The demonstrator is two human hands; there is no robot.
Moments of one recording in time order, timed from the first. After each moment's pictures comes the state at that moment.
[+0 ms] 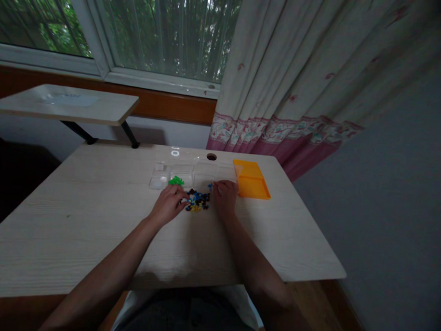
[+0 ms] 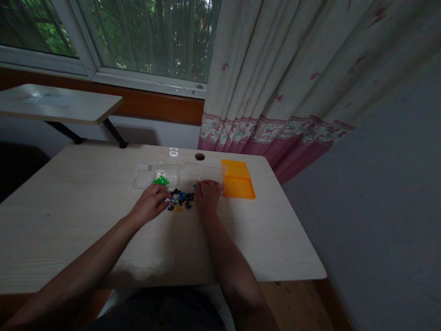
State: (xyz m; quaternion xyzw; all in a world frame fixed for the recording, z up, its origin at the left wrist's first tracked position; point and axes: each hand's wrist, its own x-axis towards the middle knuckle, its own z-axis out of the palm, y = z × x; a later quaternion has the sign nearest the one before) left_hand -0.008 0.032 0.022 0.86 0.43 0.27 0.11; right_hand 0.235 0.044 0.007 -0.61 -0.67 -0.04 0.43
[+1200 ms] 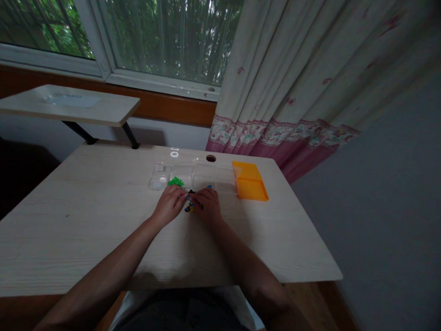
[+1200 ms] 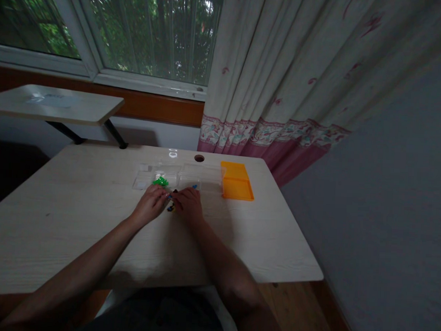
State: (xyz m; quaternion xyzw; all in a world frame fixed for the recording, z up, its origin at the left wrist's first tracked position) left_hand 0.003 0.031 0.021 0.81 0.43 0.37 0.11; right_hand 0.193 0.020 0.014 -0.44 -0.80 0.00 0.40
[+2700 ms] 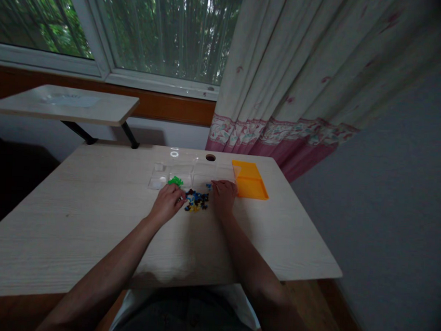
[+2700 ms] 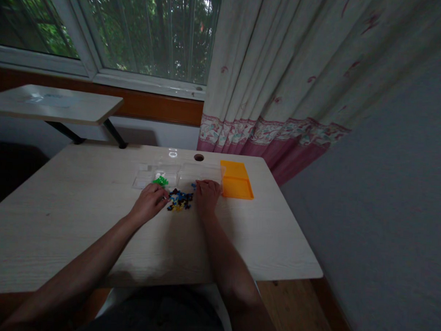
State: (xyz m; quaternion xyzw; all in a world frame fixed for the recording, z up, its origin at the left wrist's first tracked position) left_hand -0.006 0.032 0.022 0.84 0.46 0.27 0.07; right_hand 0.232 0.044 0.008 -0.64 -0.65 -0.05 0.42
